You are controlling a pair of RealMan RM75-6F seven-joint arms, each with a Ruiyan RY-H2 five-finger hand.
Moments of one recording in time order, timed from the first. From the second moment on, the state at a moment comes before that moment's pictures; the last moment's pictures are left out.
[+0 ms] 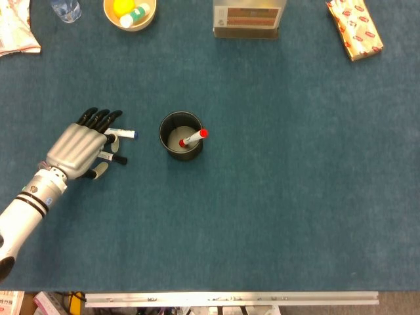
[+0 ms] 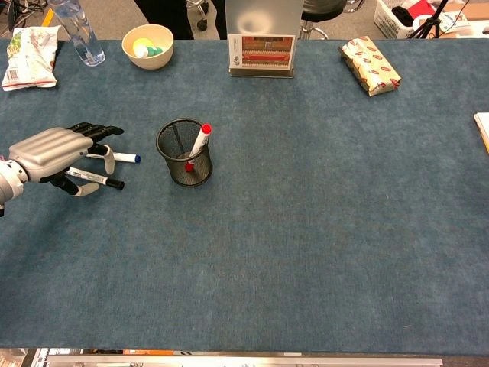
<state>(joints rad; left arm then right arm) -0.54 -1.40 0.05 -1.31 1.49 0.92 0.02 0.13 -1.04 0.04 -1.70 -1.66 1.51 -0.12</state>
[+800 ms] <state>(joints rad) -0.55 -1.43 0.05 -1.26 1.47 0.90 0.02 0.13 -1.04 0.04 -1.69 -1.66 1.51 -0.11</state>
